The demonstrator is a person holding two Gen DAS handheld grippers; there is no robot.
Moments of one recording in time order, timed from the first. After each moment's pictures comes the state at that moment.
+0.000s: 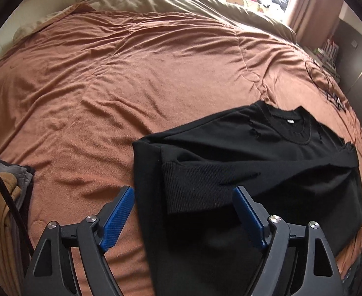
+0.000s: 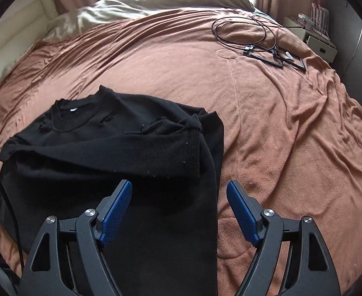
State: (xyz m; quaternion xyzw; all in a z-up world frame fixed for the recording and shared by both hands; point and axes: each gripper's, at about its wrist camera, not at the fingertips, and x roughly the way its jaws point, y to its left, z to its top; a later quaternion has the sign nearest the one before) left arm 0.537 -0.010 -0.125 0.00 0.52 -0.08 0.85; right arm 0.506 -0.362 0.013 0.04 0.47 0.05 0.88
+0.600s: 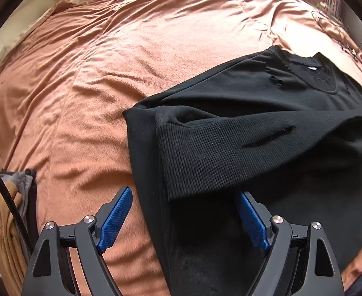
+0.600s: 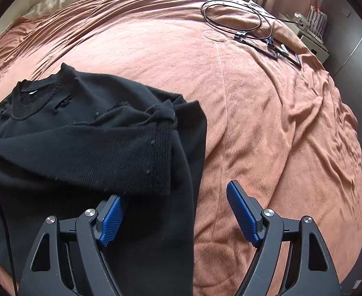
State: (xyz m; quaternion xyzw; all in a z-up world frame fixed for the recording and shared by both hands) left arm 0.552 -0.027 -0.180 0.11 0.58 -0.05 0.80; right arm 0.562 -0.352 -0.024 -0.02 0.51 -0.01 0.86
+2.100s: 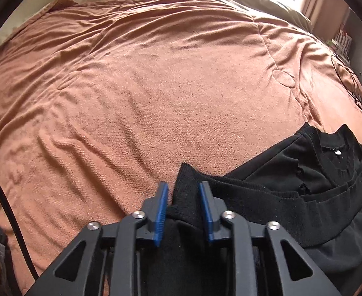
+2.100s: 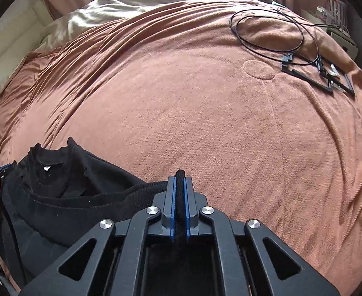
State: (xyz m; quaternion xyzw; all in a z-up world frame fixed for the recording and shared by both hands) left arm 0.668 -0.033 -0.192 0.02 0.54 -0.06 0.84; right arm 0.692 -0.366 -0.047 0.07 0.47 0.09 0.87
